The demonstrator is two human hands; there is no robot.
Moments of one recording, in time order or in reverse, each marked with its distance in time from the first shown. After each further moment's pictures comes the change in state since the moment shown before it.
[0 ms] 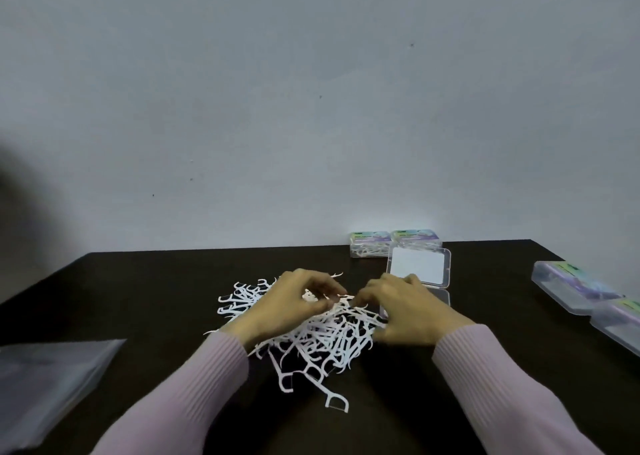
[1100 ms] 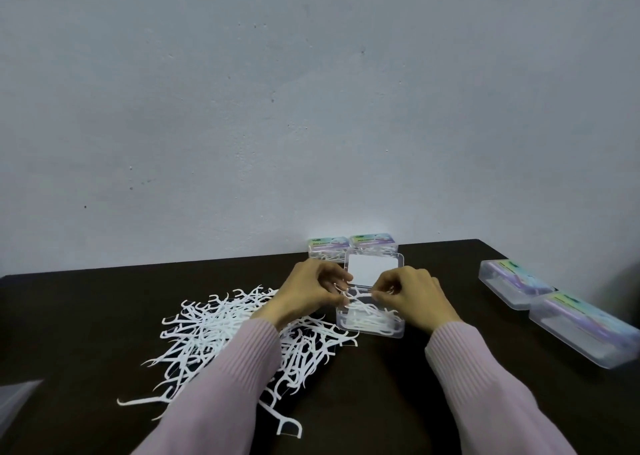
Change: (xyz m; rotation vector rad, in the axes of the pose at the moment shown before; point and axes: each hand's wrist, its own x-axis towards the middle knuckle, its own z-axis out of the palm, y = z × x) left_hand 0.081 0.014 0.047 -0.257 -0.015 -0.035; right_hand -0.014 0.066 0.008 0.346 0.360 0.451
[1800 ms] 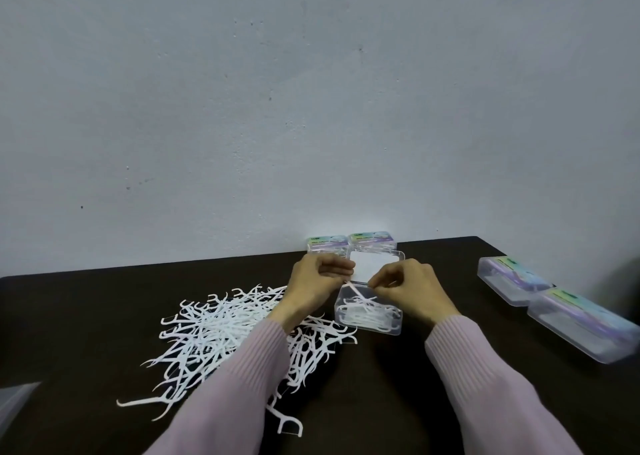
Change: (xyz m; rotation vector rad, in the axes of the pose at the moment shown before) left_hand 0.005 0.007 0.014 -0.219 0.207 -0.063; right_hand 0.002 -0.002 -0.002 0.212 0.027 0.093
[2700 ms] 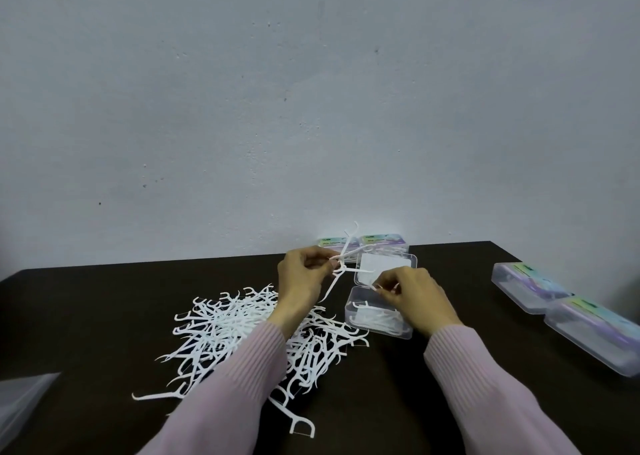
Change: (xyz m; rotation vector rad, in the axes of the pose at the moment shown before) left_hand -0.008 0.001 -0.016 -0.105 0.329 -0.022; right_hand -0.005 -0.013 0.010 -0.245 -0.019 -0.095
